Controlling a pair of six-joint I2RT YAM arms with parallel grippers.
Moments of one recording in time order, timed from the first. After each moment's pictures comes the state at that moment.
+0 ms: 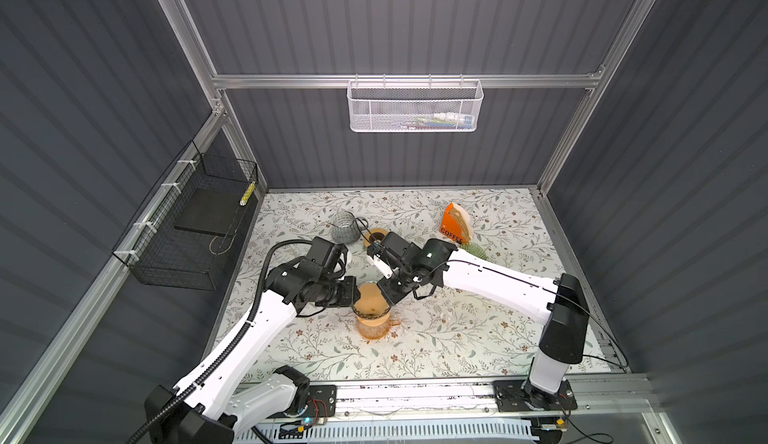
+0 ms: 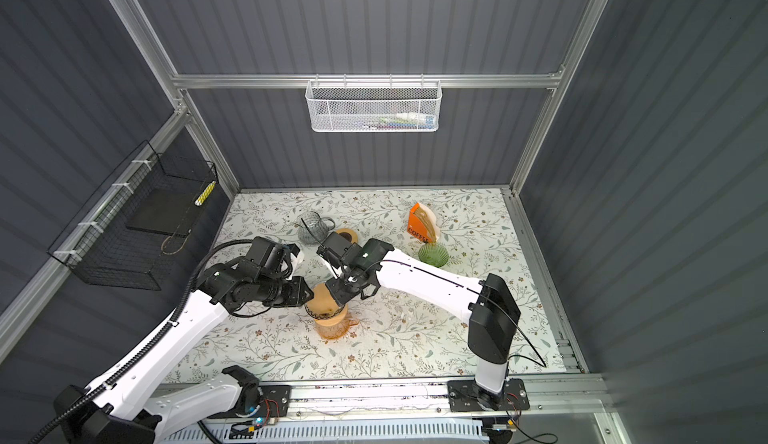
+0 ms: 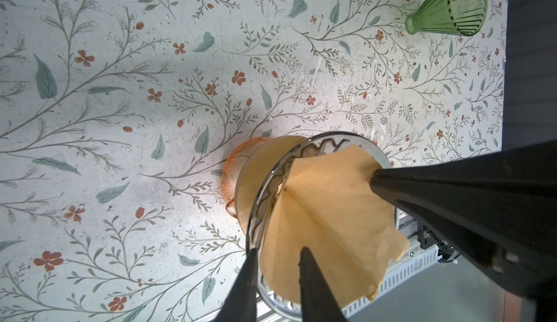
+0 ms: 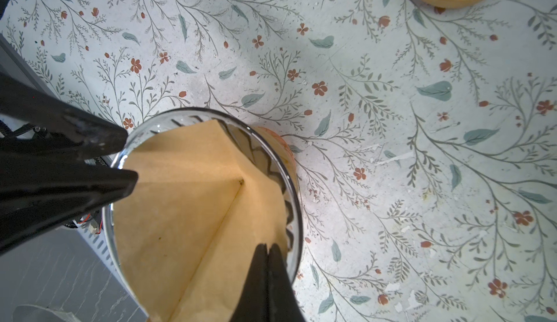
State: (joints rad) left arm -0.52 1.07 1.04 -1.04 0.23 -0.44; right arm 1.03 1.79 1.63 -0.95 -0.06 0.31
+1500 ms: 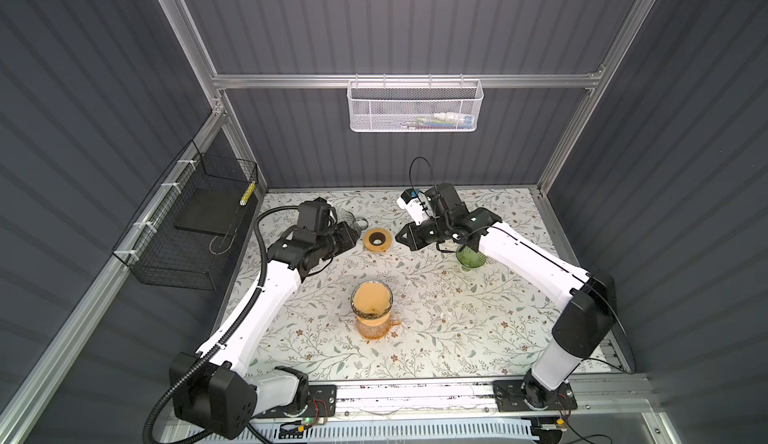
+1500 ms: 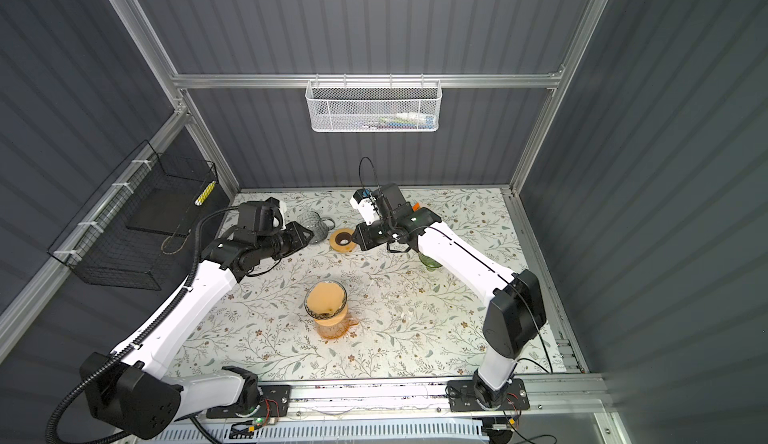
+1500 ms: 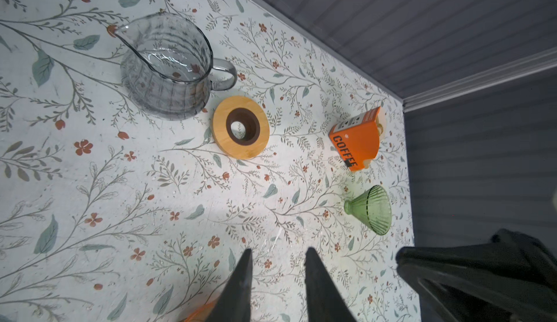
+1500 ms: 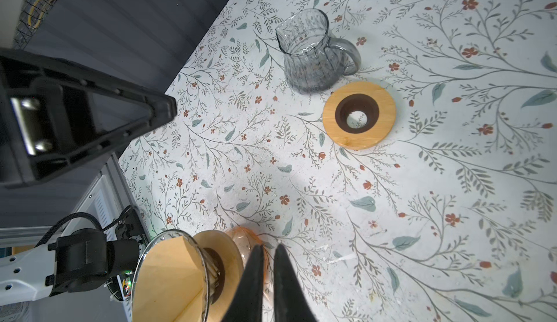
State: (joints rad) left arm -0.33 1.27 1.18 -0.59 0.20 -0.68; right arm 0.65 1.75 1.60 -0.61 -0.40 0.21
